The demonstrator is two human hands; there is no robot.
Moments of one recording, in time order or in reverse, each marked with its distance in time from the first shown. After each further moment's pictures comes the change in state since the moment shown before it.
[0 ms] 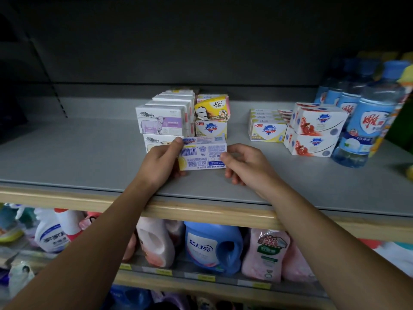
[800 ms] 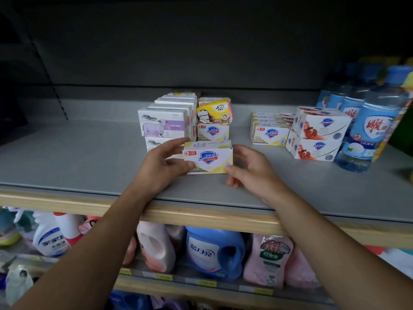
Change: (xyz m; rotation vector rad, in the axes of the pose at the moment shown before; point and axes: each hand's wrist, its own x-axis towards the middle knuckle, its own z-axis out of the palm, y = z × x) left_hand 0.003 -0.005 -0.005 -0.181 -0.107 0.163; right_hand 0.002 0.005 0.001 0.038 -0.022 -0.038
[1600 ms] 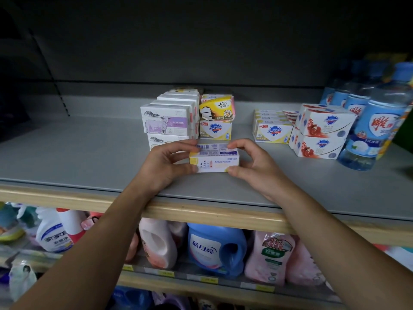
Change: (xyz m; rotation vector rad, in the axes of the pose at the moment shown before) left_hand 0.000 -0.001 -0.002 -0.040 -0.084 0.040; right_hand -0.004 -0.003 -0.005 -0.017 -0.050 -0.054
